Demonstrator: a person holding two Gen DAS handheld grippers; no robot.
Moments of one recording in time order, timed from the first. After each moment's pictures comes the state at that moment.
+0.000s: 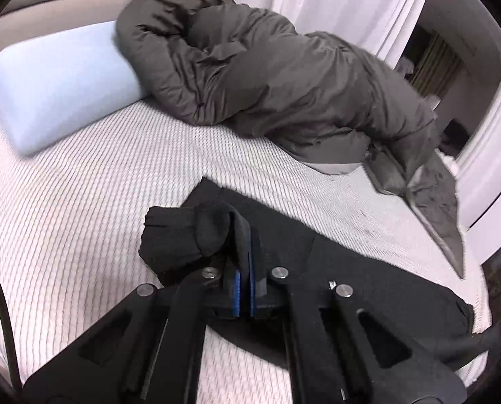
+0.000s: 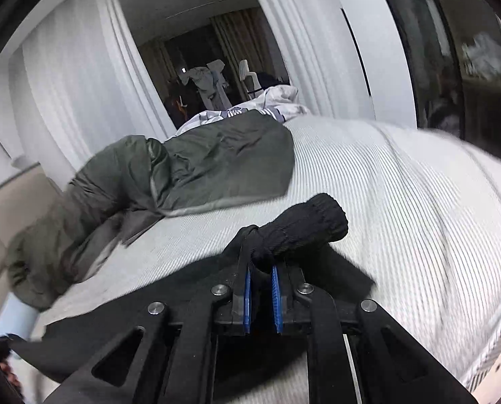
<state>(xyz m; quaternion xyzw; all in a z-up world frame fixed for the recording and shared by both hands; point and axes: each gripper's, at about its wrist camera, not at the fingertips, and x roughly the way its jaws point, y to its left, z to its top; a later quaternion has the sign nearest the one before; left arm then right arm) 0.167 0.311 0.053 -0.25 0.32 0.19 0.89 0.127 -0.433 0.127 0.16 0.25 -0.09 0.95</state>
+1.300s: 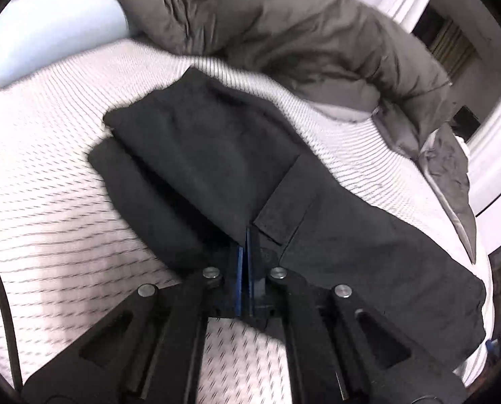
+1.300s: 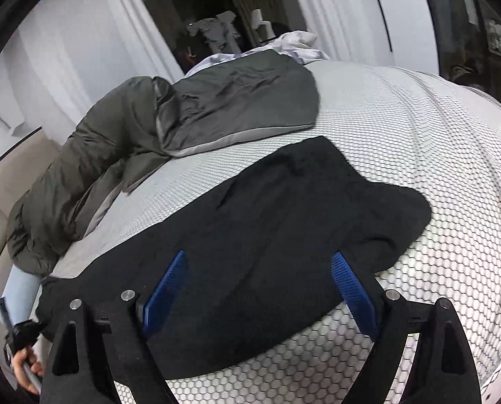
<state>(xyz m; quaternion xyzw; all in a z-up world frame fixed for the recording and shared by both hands) 0.198 0.243 -0.031 -0.27 0.36 0.18 0.87 0.143 -0.400 0.058 0.17 0.35 -0.04 0.92</state>
